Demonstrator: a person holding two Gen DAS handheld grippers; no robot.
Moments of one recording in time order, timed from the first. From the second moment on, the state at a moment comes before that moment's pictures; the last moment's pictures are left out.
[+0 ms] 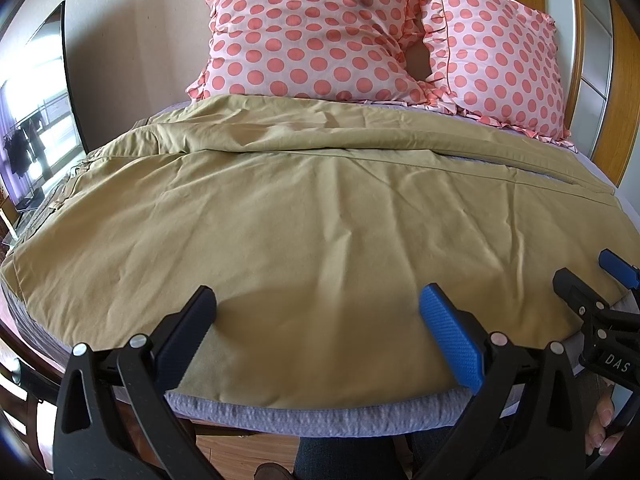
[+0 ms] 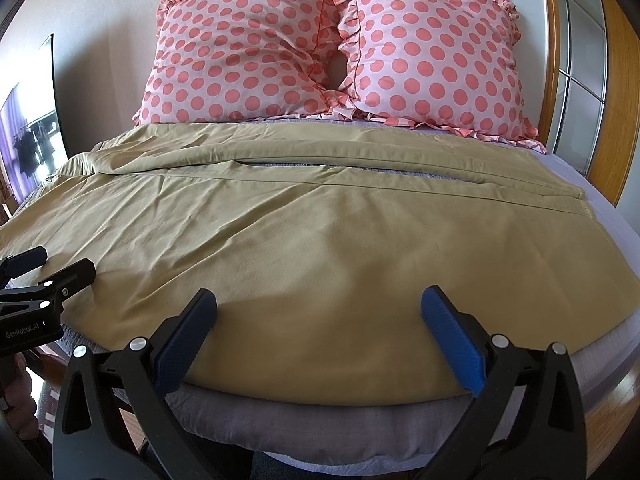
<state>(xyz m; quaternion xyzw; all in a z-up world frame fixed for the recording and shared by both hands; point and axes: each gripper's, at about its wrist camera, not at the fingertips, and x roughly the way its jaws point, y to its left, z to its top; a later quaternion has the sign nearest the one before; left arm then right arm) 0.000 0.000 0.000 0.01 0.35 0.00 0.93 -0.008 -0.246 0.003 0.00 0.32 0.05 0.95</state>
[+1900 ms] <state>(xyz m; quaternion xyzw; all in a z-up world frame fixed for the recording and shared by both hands) 0.000 0.000 0.000 0.01 0.35 0.00 0.94 -0.008 -0.246 0.003 0.00 0.32 0.05 0.95</state>
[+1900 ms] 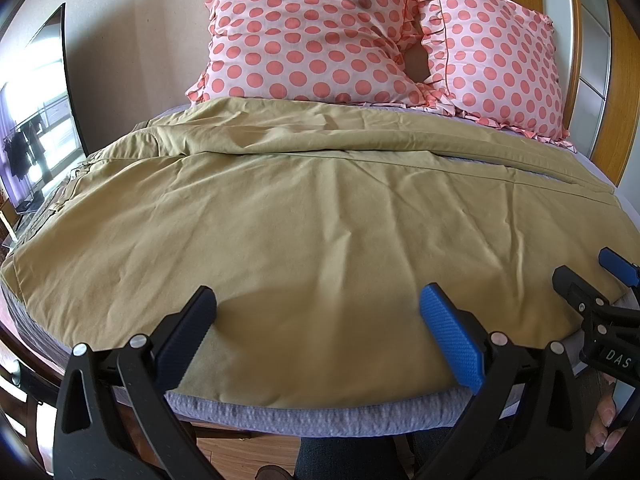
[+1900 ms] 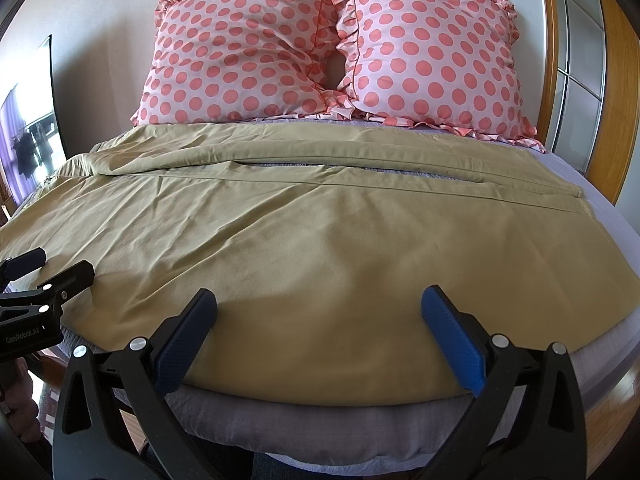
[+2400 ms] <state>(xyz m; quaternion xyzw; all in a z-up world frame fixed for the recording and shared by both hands) -0.007 -0.001 0.013 0.02 0.35 -0.01 0.94 0.003 -0.255 0.012 0.00 0.35 0.06 0.94</state>
